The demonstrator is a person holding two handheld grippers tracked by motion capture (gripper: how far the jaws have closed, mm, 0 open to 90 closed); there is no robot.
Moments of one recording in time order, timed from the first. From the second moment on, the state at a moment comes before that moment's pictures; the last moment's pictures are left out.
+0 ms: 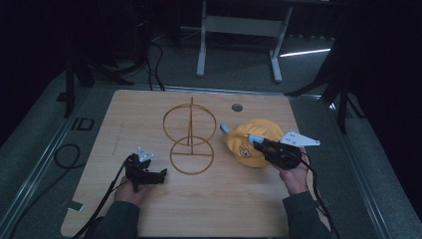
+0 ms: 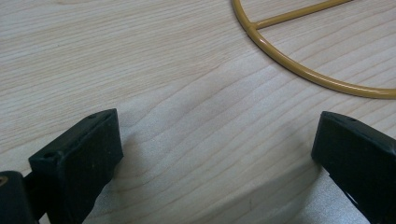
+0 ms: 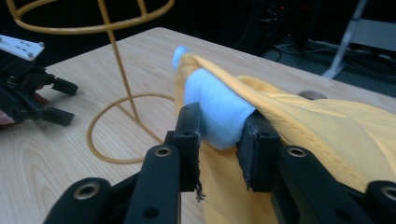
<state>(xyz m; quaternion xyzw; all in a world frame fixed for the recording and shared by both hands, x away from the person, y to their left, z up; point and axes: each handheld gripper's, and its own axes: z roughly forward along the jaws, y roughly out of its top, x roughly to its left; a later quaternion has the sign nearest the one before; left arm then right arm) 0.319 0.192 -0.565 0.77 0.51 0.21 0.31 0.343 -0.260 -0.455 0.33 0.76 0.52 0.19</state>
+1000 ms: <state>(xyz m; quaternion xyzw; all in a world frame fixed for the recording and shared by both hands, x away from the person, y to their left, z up) 0.319 0.191 -0.565 0.77 0.51 0.21 0.31 0.343 -0.270 -0.440 0.34 0.82 0.41 0.24</state>
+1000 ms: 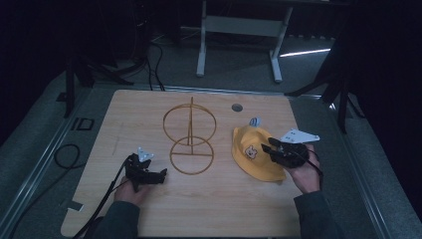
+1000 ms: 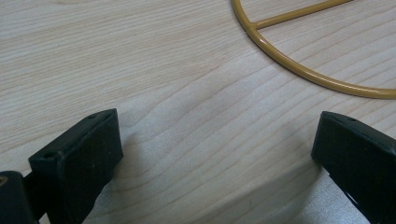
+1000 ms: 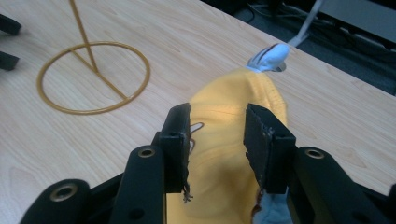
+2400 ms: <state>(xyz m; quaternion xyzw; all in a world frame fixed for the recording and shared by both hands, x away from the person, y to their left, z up) 0.319 0.192 -0.565 0.77 0.51 0.21 0.31 0.414 -0.249 -0.421 0.34 0.89 0.23 0.19</state>
